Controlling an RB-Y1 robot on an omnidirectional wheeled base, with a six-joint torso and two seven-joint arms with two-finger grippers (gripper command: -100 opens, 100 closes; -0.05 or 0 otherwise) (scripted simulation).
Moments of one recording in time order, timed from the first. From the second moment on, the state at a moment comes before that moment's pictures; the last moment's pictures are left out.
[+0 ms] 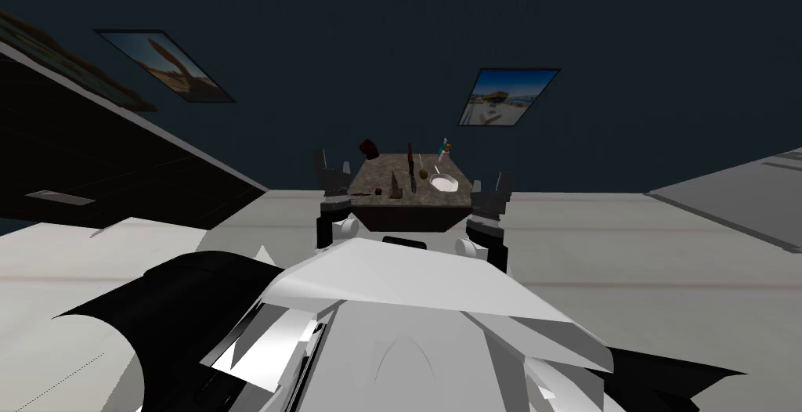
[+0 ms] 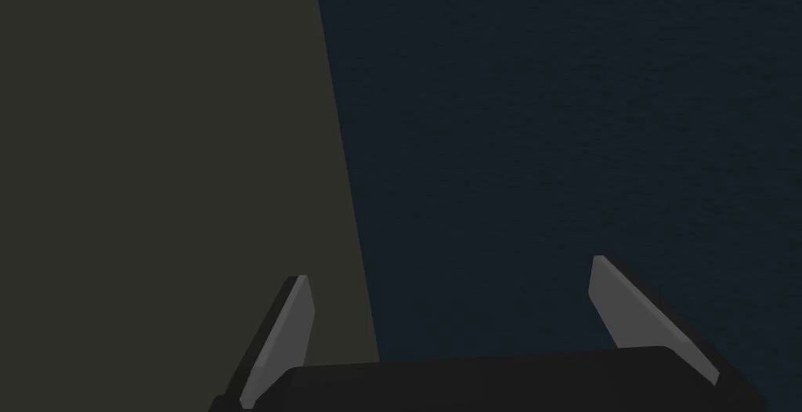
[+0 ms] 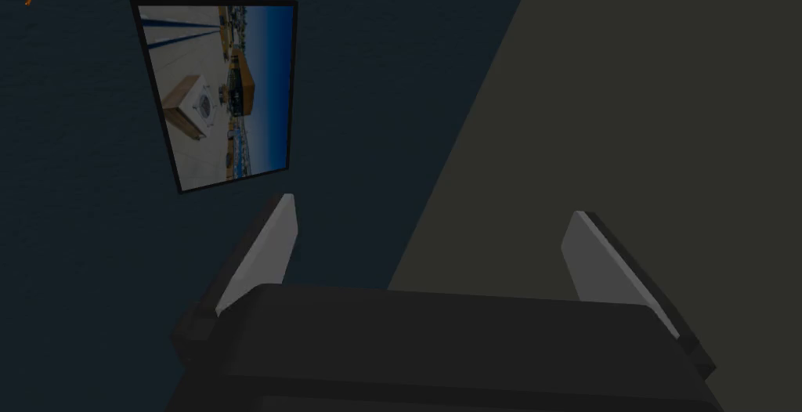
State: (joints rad) left arm 0.50 -0.02 0.05 -2.39 0.05 -0.38 0.03; right arm 0.53 0.00 0.06 -2.31 -0.02 -0.39 0.06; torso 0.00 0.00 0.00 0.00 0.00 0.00
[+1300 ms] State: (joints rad) left arm 0.36 0.18 0.09 -2.37 0.02 -0.08 -0.01; right arm 0.53 0.00 0.06 -2.31 -0.02 -0.39 0.06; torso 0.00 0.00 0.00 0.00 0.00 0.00
